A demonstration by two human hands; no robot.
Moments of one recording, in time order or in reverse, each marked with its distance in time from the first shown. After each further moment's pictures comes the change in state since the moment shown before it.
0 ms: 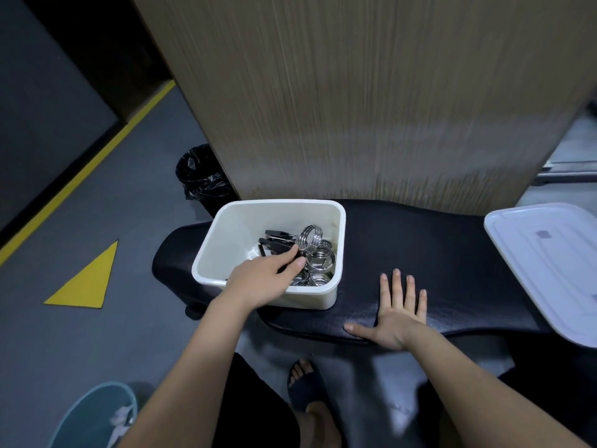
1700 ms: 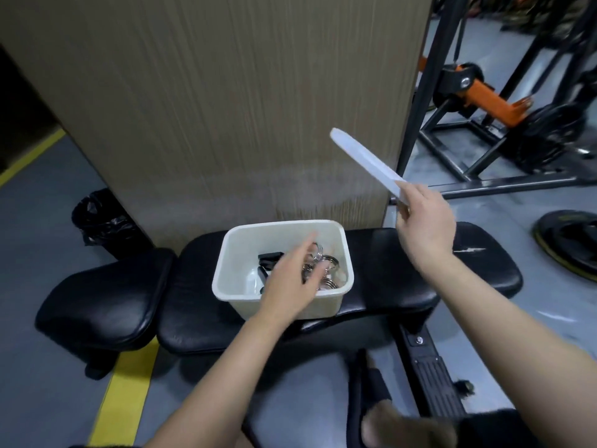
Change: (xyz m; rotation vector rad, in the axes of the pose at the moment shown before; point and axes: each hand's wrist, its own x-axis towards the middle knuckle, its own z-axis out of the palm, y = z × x) left_hand -0.054 0.234 0.063 -0.565 0.353 0.561; right_hand -0.127 0.178 -0.210 0.039 1.312 -0.029
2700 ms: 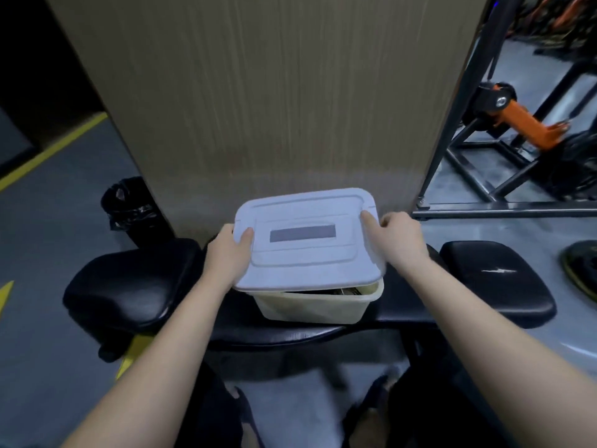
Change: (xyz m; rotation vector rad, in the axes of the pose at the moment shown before) left_hand 0.026 -0.080 -0.120 0.077 0.223 -0.553; right_hand -0.002 -0.083 0.030 0.278 -0.485 0.421
